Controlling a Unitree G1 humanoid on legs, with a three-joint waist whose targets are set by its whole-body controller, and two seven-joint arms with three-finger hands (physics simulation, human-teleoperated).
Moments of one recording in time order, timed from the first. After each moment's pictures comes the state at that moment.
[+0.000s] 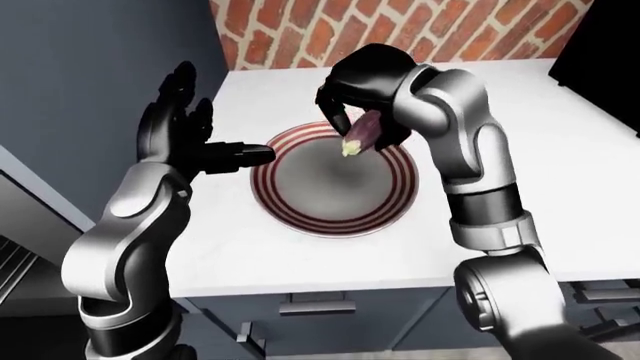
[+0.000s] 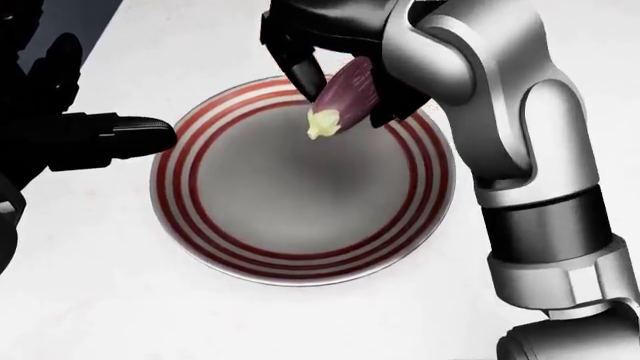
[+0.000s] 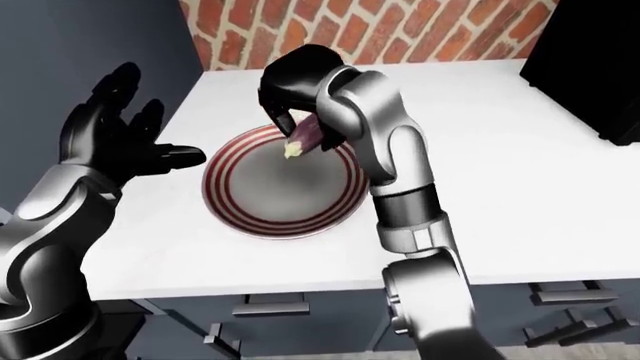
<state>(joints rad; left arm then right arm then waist) -0.61 0.30 0.24 -0.45 -0.43 0.96 0.19 -1.10 -0.21 0.02 0.27 -1.12 -0.37 0.79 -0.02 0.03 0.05</state>
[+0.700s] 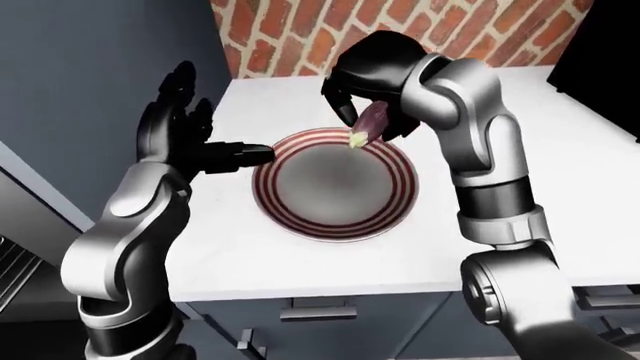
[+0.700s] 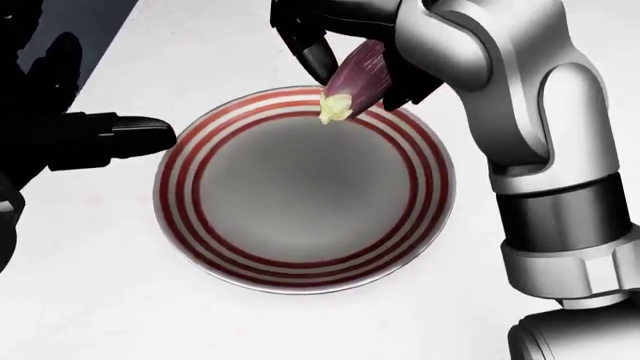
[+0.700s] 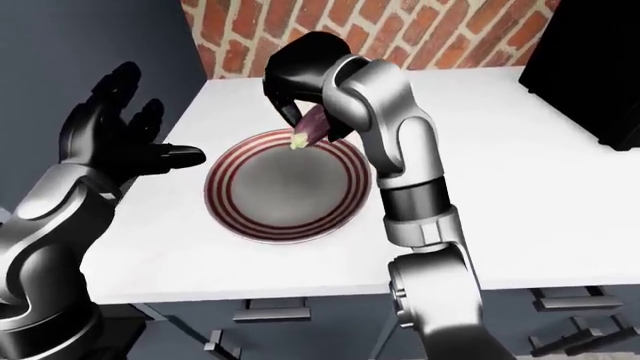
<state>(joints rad) -0.62 0.30 0.24 -0.44 -0.43 0.96 0.18 -1.13 -0.25 0.02 0.28 -1.13 -0.39 0.77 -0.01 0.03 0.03</state>
